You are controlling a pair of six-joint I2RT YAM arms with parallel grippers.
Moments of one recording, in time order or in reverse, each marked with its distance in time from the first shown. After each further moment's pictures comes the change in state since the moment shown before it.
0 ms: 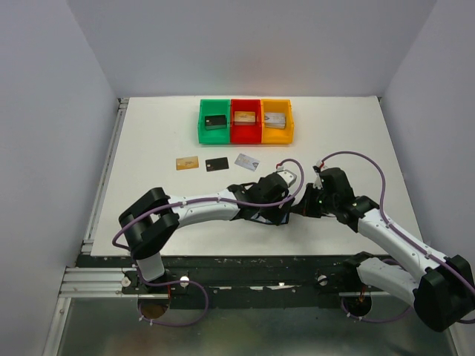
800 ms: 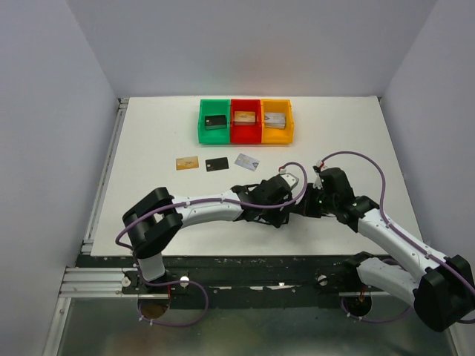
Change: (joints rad) left arm -0.019 0.024 0.024 -0.040 -0.009 0.004; right arm 0.000 0.000 0.000 0.000 0.000 0.000
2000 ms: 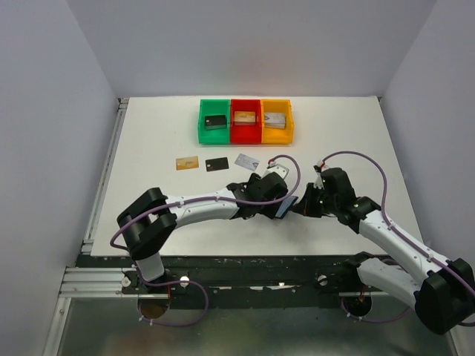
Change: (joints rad) left arm 0.021 -0.036 -0.008 -0.043 -0.209 -0.052; right arm 0.000 -0.018 0.000 -0.001 -0.001 -0.007
